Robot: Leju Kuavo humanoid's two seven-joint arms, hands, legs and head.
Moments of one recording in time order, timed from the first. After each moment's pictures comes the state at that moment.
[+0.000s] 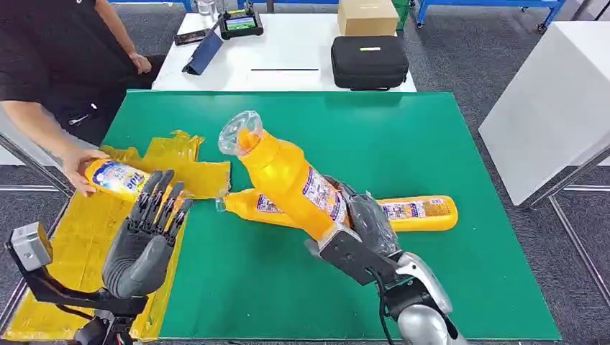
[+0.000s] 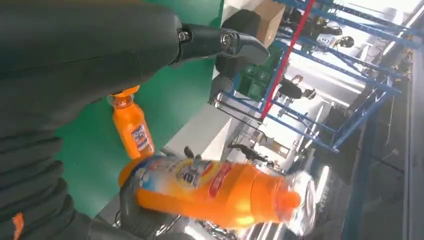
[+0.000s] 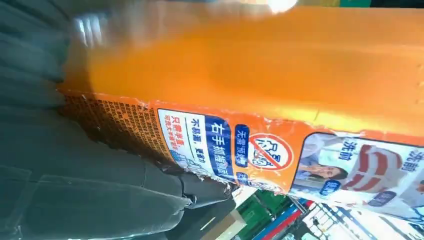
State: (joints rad) left arm 0.20 0.09 -0.30 -2.13 0.64 0.08 -0.02; right arm -0.09 -0.04 0.51 -1.82 0.51 -0.07 0.16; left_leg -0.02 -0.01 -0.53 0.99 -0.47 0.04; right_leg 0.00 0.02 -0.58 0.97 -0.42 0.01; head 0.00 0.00
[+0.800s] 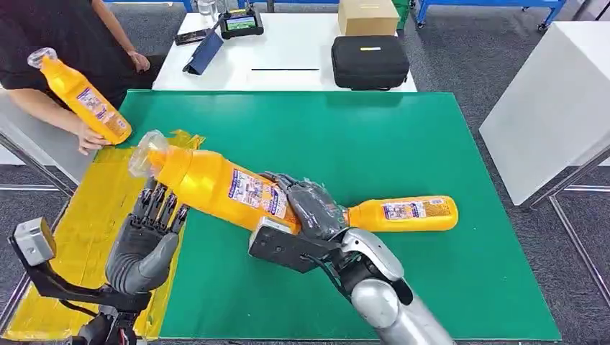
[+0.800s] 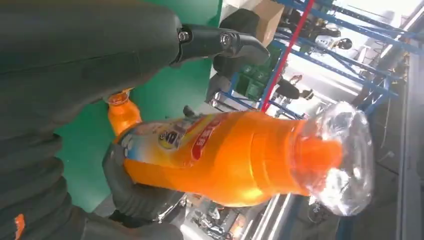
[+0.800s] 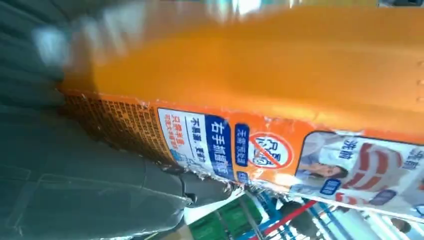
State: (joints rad) left arm 0.17 0.10 -0.34 -2.13 0.66 0.14 -0.03; right arm -0.33 0.04 0.71 -1.64 0.54 -0.01 0.21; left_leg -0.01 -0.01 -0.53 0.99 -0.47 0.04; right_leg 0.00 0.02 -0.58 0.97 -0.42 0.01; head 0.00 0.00
